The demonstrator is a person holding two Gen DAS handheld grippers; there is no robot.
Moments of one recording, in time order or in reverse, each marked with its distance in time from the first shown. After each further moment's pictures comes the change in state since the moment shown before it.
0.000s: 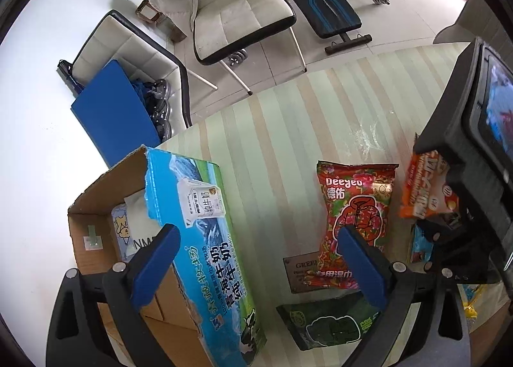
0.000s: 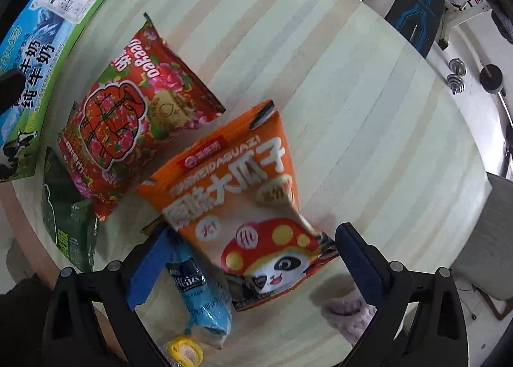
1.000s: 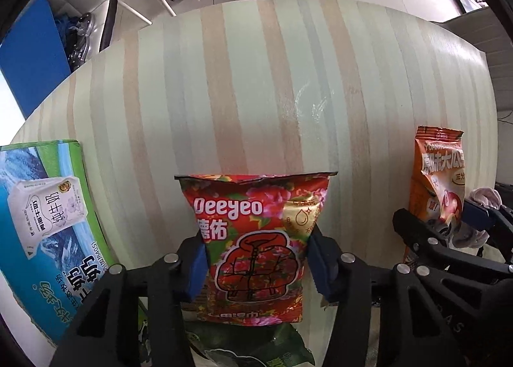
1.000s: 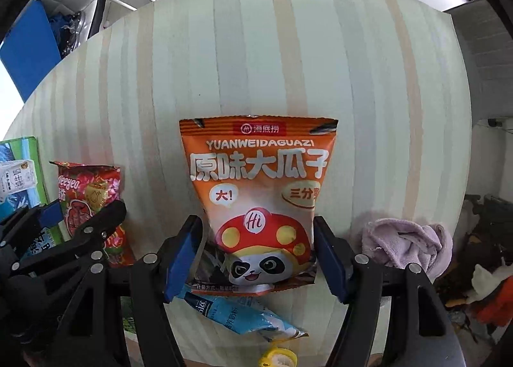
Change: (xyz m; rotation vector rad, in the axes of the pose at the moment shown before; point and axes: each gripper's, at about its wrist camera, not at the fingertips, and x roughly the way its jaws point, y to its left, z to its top) left arm 0.078 -0.033 0.039 -0.105 0.285 -0.355; right arm -0.001 -0.064 -0.019 0.627 0.021 0.066
